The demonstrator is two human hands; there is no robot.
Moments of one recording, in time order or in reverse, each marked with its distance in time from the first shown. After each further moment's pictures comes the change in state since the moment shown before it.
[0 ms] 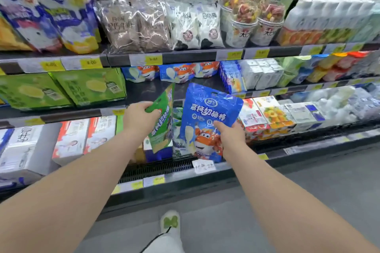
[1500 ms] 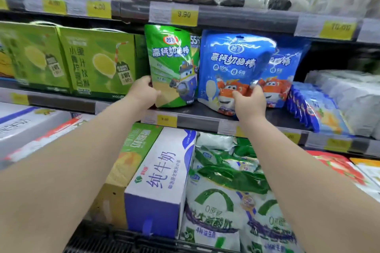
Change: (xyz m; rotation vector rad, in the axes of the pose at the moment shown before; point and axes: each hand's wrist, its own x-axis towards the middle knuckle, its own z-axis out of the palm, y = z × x) left_hand 0.189 -0.118 0.089 -0.309 0.382 0.081; right_hand 0.257 0.016 0.145 -0.166 -0.183 -0.937
